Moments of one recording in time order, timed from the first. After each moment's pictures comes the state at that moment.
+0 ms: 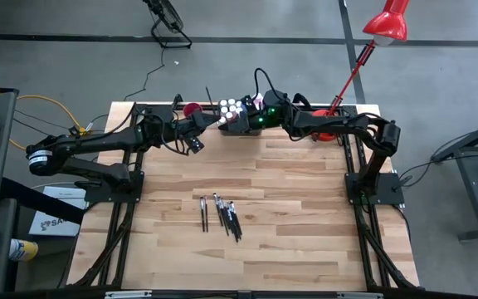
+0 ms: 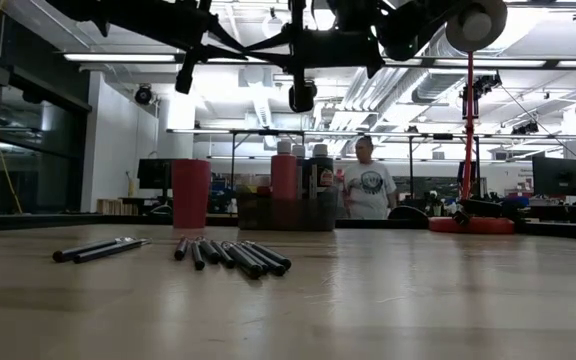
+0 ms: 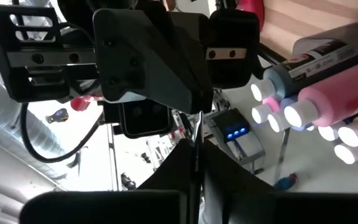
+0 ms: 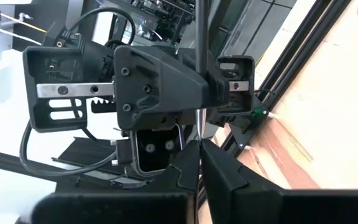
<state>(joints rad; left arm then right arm) 0.34 1.08 0.78 0.24 -0.12 1.95 -0.39 1.77 1.26 0.48 -0.53 1.13</state>
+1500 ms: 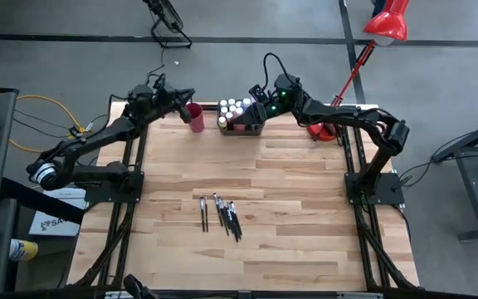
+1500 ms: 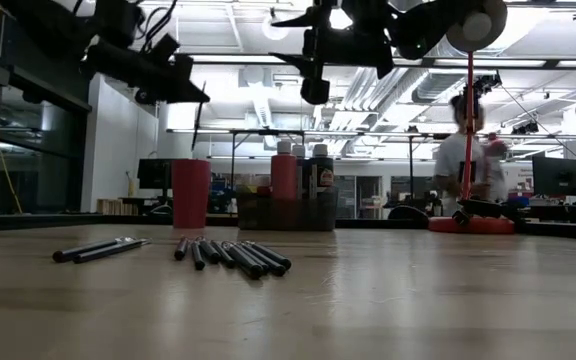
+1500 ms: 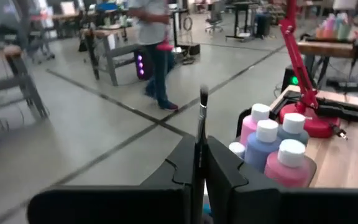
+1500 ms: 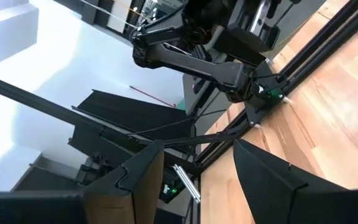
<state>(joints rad) 0.87 1.07 0.63 0.40 0.15 0.08 -0.53 1.71 1.26 0.42 -0.86 1.01</state>
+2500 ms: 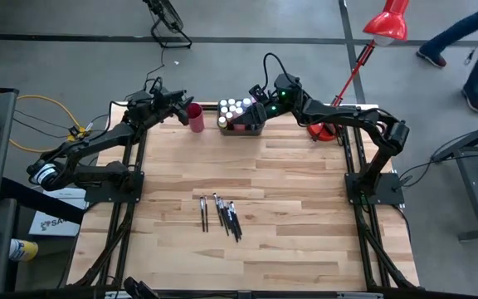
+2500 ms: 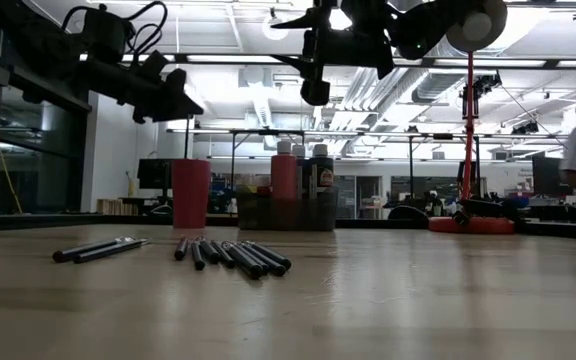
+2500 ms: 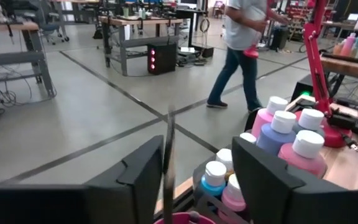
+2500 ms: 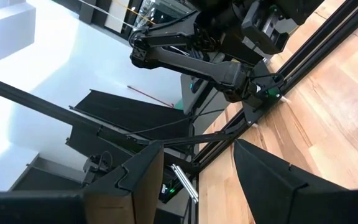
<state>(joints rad) 0.90 1.07 0.50 0.53 0.11 -0.05 -0.53 1.72 1.26 0.41 -0.86 1.00</state>
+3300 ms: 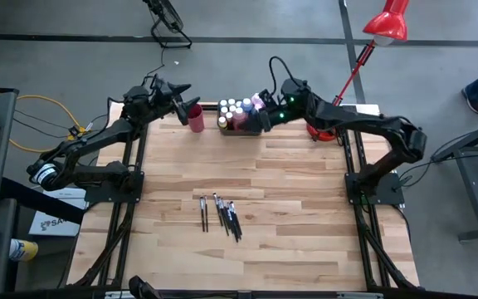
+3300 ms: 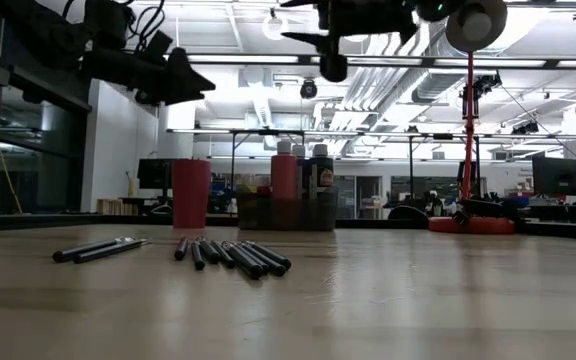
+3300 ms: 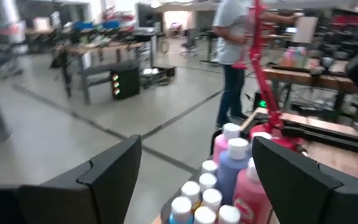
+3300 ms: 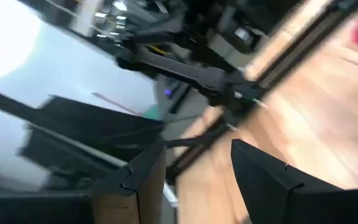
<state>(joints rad) 0.90 1.07 0.57 0.55 0.30 0.01 -0.43 1.55 1.26 0.13 -0.64 0.86</state>
